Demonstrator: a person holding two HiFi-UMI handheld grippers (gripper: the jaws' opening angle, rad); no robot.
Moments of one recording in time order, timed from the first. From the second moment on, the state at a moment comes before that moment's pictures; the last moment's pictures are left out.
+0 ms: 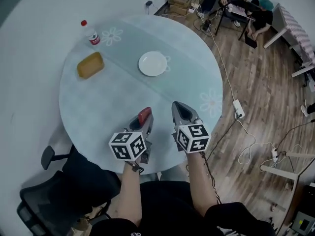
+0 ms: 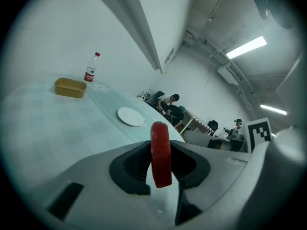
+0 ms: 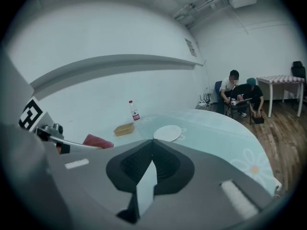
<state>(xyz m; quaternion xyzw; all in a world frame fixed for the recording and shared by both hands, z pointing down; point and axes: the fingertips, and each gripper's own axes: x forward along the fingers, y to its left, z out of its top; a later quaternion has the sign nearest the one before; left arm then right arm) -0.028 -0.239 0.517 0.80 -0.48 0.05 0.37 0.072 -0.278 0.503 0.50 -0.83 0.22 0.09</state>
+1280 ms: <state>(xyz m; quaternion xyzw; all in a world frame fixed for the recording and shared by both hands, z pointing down) -0.021 -0.527 0.649 0.75 -0.46 0.24 0.41 0.172 -0.350 0.603 0.59 -0.74 0.32 0.08</state>
